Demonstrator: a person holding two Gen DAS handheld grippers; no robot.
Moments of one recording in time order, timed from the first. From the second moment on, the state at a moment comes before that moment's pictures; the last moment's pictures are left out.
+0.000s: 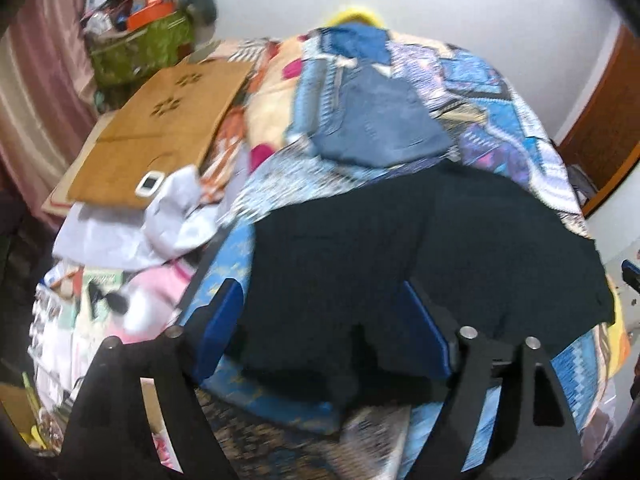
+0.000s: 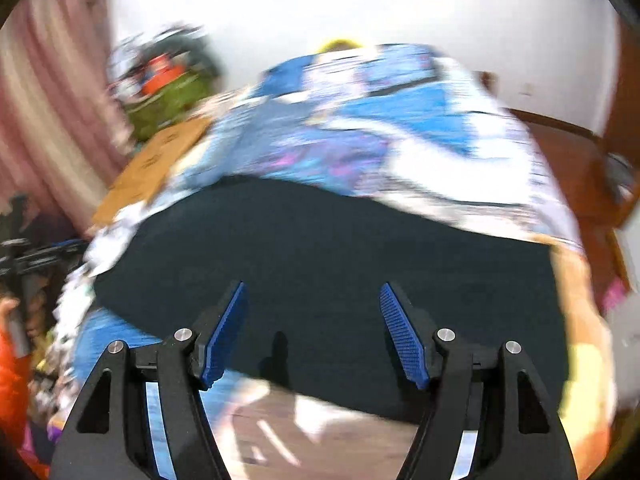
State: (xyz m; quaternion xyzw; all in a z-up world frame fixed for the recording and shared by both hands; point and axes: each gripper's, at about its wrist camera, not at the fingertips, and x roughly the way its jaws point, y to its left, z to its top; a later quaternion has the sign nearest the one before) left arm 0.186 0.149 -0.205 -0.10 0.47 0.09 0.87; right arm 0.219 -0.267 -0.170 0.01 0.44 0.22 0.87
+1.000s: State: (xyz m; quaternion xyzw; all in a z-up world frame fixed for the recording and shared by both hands) left arm 0.298 0.059 -0.258 -0.06 0.53 0.06 0.84; right arm 0.330 -0.417 -0.268 0.00 0.51 0.10 0.86
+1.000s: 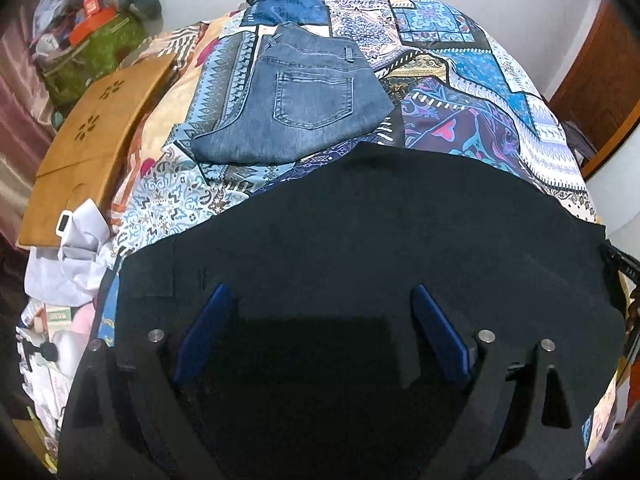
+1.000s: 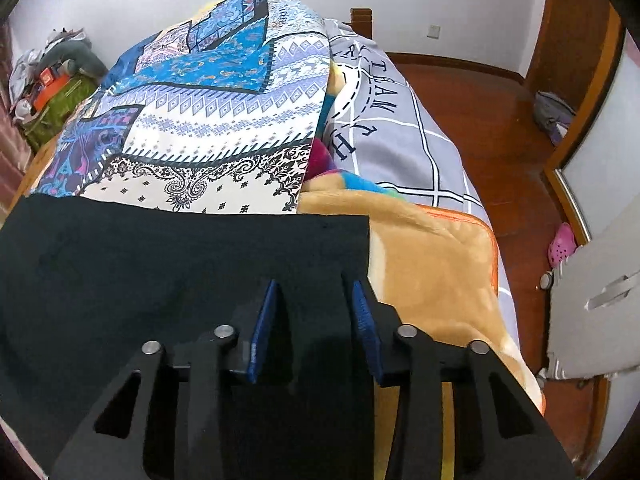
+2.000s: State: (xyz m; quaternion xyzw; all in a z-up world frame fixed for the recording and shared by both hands) left arm 0.308 0.033 -0.242 -0.01 0.53 0.05 0.84; right arm 0.332 -0.386 -0.227 -0.07 0.48 0.06 0.87
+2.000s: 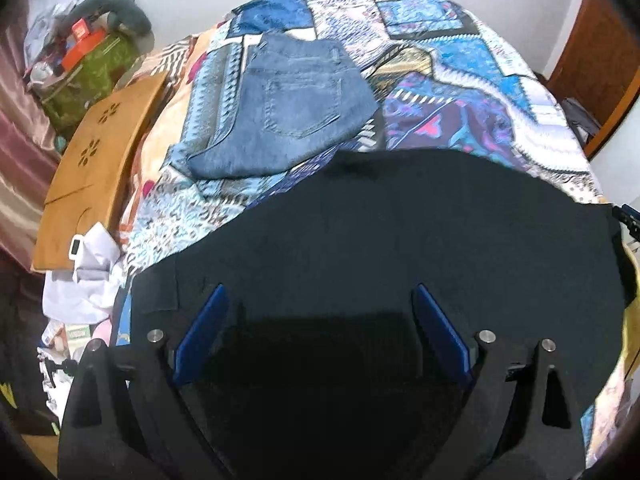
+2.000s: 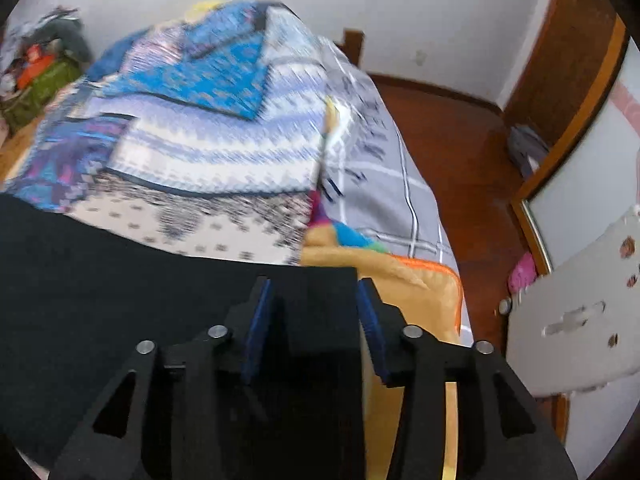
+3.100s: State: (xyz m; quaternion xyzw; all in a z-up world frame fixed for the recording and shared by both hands) left arm 0.245 -0.001 -0.220 -0.01 0.53 -0.03 0.85; right arm 0.168 -0.400 -0.246 0.22 0.48 0.07 0.85
